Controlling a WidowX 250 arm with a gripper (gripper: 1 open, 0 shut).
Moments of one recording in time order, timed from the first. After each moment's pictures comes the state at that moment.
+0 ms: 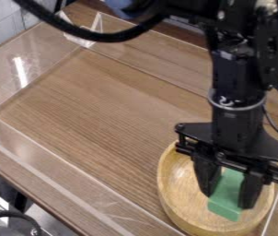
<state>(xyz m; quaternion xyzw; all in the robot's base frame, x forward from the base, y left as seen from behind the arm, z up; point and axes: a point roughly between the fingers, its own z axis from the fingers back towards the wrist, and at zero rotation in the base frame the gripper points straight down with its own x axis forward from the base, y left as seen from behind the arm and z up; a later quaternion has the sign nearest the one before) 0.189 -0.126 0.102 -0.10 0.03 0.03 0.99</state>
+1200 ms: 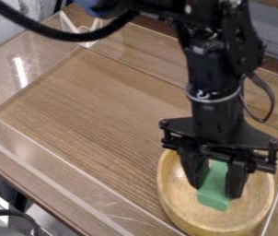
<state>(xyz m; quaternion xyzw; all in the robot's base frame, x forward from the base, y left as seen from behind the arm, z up) 0.190 -0.115 0.099 -0.12 0.02 0.05 0.99</state>
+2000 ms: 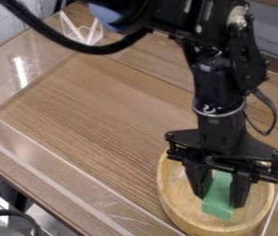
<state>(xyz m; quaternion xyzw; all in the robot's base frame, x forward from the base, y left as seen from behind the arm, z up) 0.193 -0.121 0.085 -0.12 0.03 0.06 0.99</state>
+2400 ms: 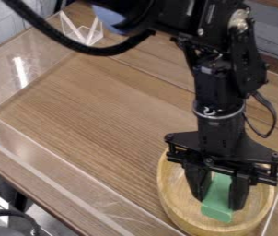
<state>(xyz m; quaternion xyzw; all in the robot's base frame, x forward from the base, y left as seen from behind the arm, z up) 0.192 -0.121 0.083 -0.12 0.04 0.06 0.99</state>
